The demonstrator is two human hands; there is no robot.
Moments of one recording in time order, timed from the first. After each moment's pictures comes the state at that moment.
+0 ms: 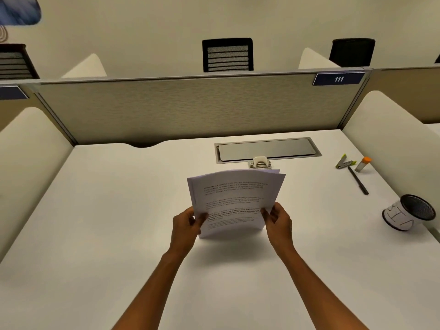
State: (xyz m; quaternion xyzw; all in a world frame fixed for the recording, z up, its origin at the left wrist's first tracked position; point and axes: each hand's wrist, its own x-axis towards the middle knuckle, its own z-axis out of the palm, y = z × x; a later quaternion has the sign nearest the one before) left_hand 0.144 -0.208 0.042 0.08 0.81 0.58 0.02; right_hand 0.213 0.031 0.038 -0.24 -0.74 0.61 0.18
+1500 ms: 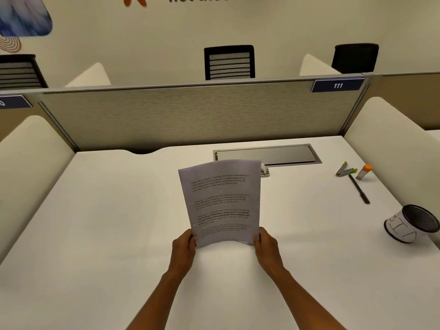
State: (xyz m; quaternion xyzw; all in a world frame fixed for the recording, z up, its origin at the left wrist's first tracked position) left_hand 0.157 -0.201 -0.016 0.04 0.87 0.48 0.05; right_hand 0.217 0.040 -0.021 -0.24 -0.85 0.46 0.02
